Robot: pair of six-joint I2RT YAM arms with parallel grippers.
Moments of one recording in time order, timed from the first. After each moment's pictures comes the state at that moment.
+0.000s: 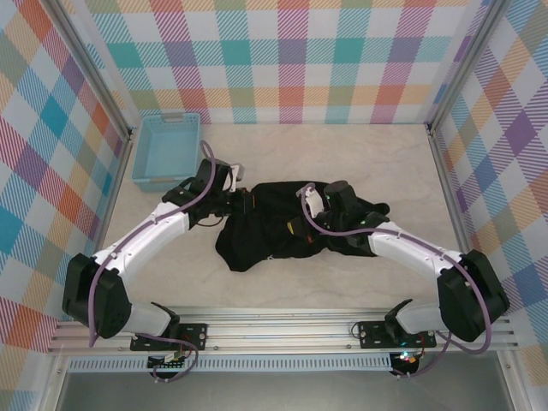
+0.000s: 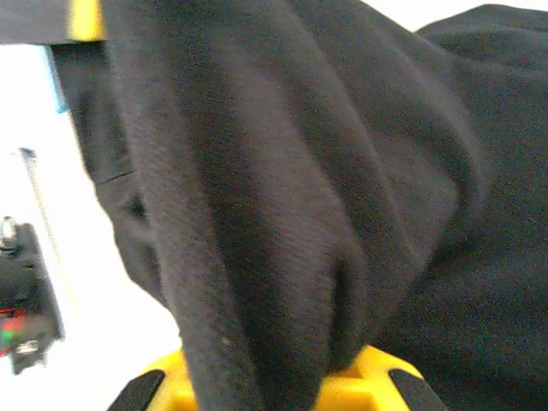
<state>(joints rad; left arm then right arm) -0.48 1.39 1.09 -0.53 0.19 -0.47 0.61 1.34 0.78 -0.11 -0.53 0.21</state>
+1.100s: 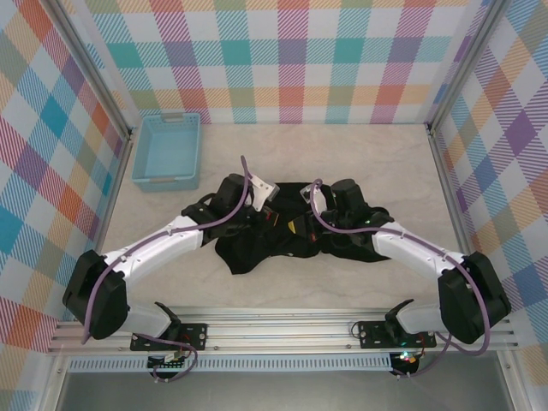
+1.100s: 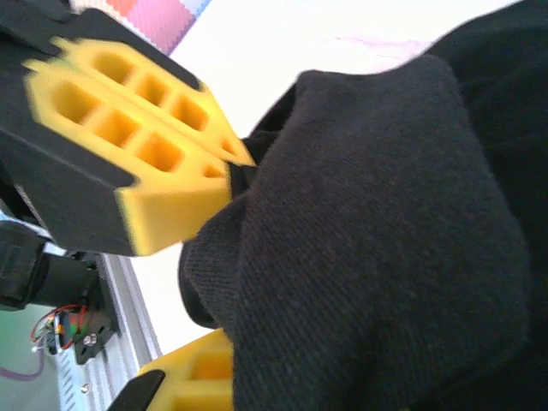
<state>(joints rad) -0.68 1.38 0.99 -0.32 0.25 -0.16 0.56 1.32 0.77 -0.10 -0.62 0.25</state>
